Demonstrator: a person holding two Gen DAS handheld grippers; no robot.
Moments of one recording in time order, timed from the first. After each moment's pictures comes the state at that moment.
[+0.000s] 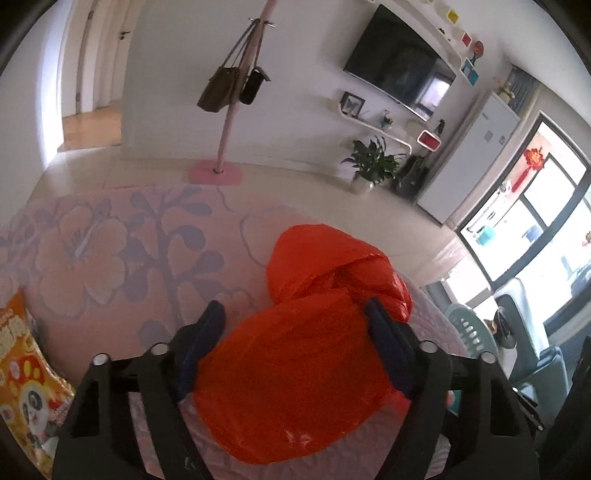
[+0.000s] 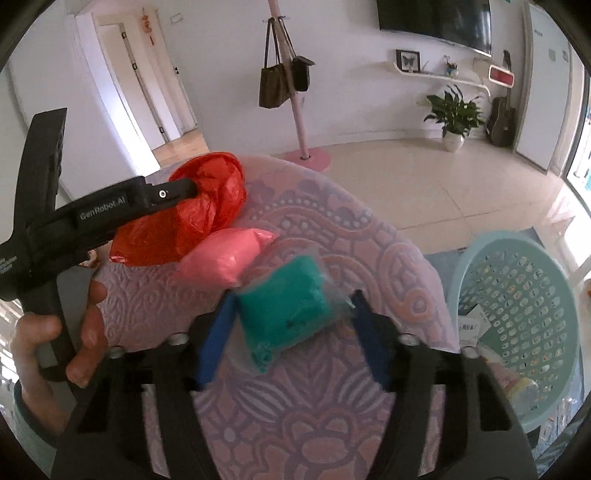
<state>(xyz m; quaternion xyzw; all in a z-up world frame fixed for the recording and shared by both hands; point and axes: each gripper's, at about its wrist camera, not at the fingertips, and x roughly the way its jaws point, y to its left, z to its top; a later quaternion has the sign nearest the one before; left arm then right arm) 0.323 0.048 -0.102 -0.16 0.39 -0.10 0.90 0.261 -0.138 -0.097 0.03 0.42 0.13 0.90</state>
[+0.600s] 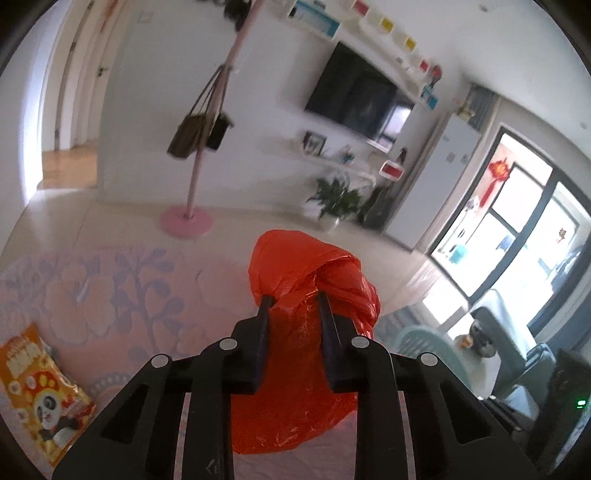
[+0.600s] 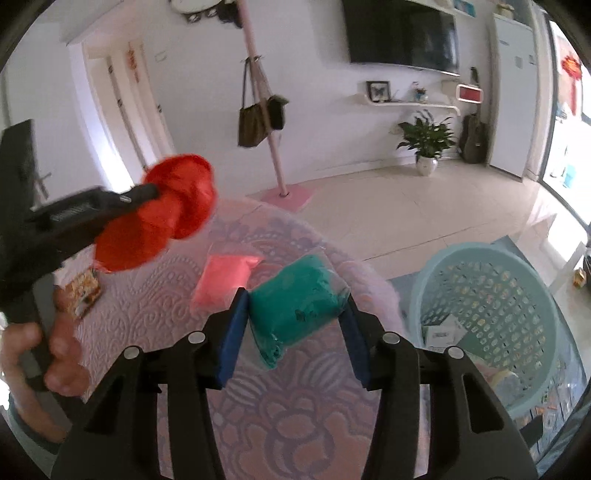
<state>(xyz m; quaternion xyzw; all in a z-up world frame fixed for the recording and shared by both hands) 0.282 0.031 -0.039 -0.16 0.30 -0.16 0.93 0.221 -0.184 -0.068 0.07 0.35 0.08 0.93</state>
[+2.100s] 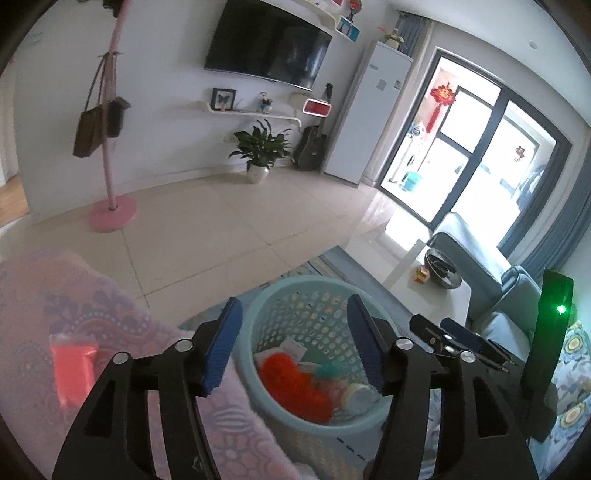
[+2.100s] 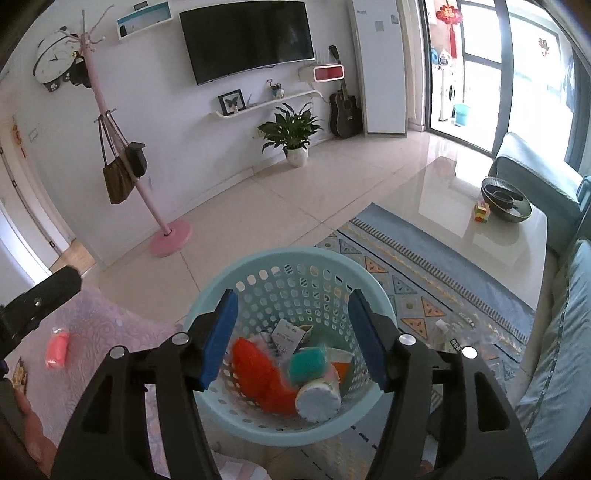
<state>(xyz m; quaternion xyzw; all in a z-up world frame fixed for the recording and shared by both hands) 0.272 -0.189 -0.043 -0.06 0.36 -0.27 0.89 0.211 -0.402 -0.069 0.16 0.36 -0.13 0.91</state>
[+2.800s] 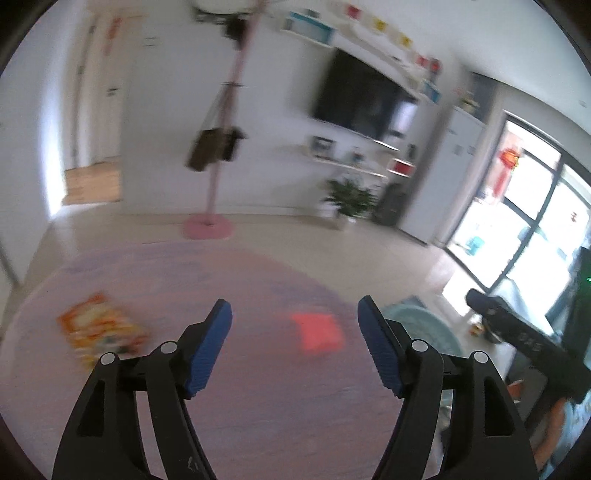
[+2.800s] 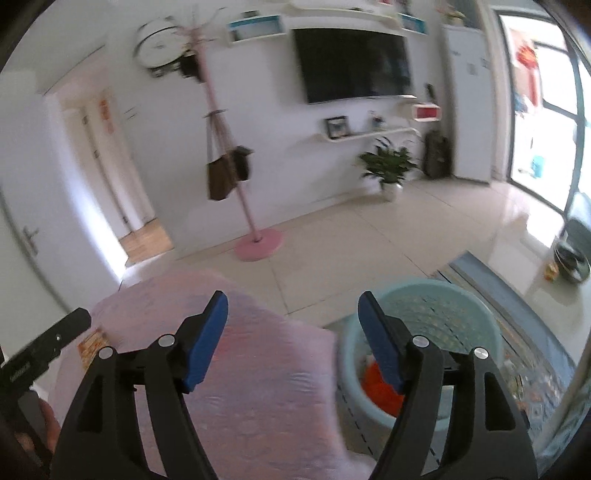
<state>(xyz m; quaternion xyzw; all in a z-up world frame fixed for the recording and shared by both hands) 0.194 0.043 -0.003 -0.12 0.31 -0.10 0.94 0.203 -0.219 0.001 0.09 0.30 0.04 0.95</state>
